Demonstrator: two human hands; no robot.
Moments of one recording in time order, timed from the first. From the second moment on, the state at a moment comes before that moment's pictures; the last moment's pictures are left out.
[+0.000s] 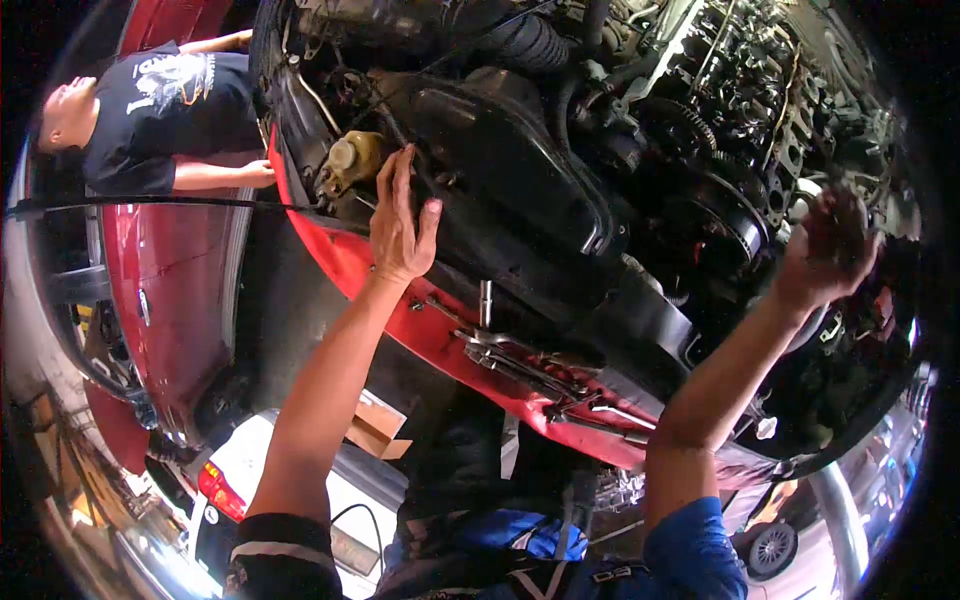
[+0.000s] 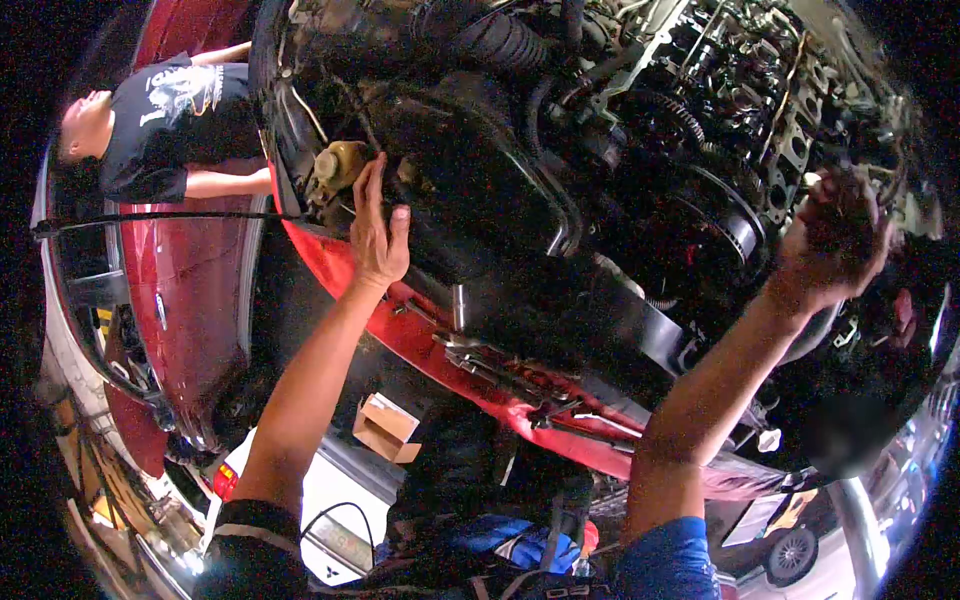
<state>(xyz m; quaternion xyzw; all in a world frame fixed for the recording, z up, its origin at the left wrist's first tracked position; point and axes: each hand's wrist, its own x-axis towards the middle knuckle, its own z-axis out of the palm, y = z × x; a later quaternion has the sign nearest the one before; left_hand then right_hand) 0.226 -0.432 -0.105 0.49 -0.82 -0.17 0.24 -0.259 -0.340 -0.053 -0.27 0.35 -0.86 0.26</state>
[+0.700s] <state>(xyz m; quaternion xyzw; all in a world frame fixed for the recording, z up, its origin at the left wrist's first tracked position) 0.223 -0.425 -0.104 0.45 -0.83 -0.17 0.28 -0.073 -0.087 -0.030 0.00 0.70 -0.64 0.32</state>
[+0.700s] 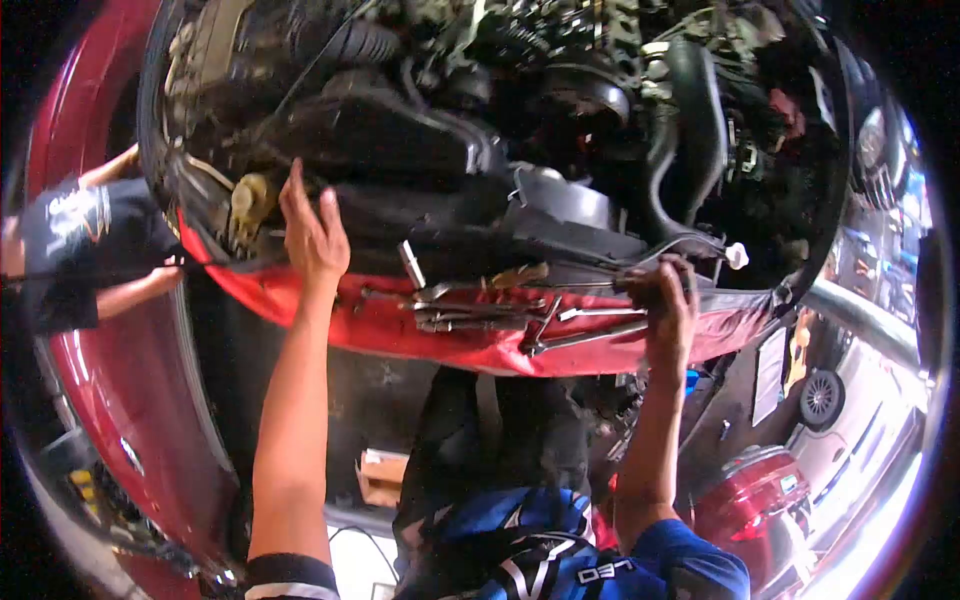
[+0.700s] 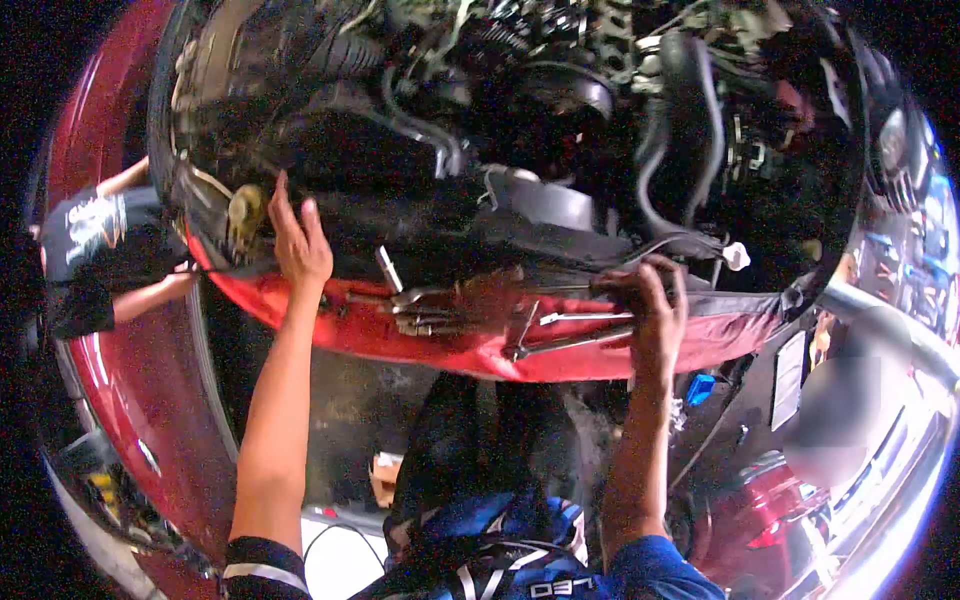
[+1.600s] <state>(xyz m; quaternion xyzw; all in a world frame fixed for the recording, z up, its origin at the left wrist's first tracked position) 0.213 -0.420 -0.101 0.44 -0.83 -0.18 0.28 -0.222 0.047 -0.126 -0.05 0.96 -0.14 -0.22</state>
